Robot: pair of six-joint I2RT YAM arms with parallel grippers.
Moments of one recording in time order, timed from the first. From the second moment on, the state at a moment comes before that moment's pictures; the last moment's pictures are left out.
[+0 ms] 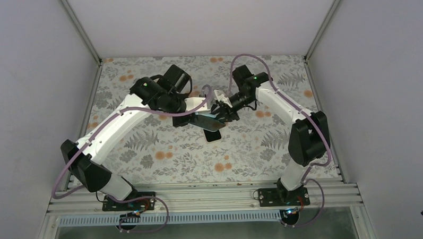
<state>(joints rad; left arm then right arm) -0.70 1.52 1.63 -1.20 0.32 0.69 0.47 1.74 1.47 -1.08 -1.04 -1.21</state>
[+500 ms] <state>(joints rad) -0.63 1.53 1.62 -1.16 0.40 0.71 0.47 1.69 1.48 -1.08 -1.00 -1.19</state>
